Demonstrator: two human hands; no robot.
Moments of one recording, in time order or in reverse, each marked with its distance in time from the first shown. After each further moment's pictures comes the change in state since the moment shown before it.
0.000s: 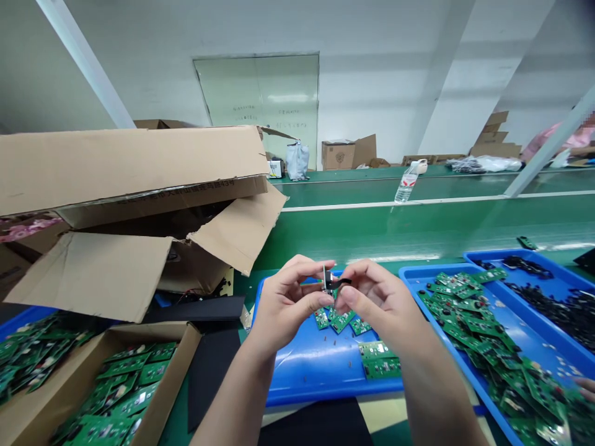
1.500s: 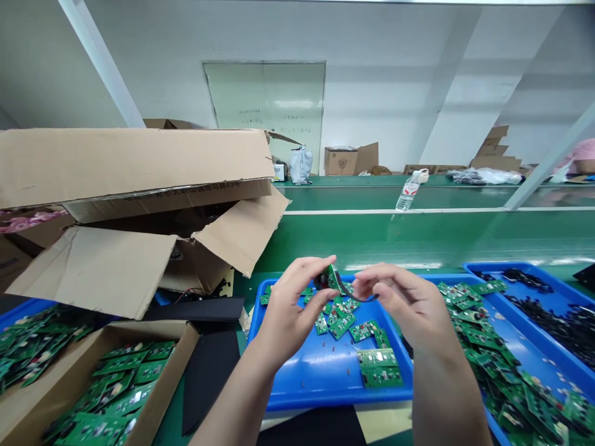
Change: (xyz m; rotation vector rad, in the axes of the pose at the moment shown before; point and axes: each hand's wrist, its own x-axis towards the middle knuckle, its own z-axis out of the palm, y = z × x) left_hand -0.009 -0.001 -0.001 0.579 -0.013 0.149; right_hand 0.005 -0.001 -0.028 -0.174 -0.006 -0.310
